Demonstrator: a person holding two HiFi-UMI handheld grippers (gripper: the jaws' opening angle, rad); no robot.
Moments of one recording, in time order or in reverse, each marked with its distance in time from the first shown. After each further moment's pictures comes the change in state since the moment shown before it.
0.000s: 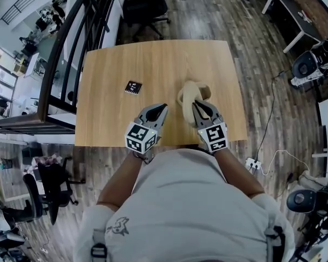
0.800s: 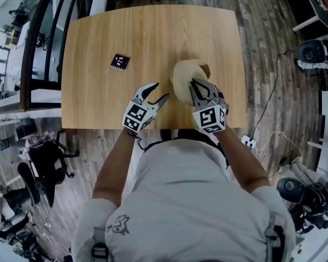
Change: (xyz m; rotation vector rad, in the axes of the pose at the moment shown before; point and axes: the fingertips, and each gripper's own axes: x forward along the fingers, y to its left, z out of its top) left arm 0.080 0.033 -0.117 0.047 0.229 -0.065; right arm 0.058 -0.041 -0.078 -0.250 0.174 0.070
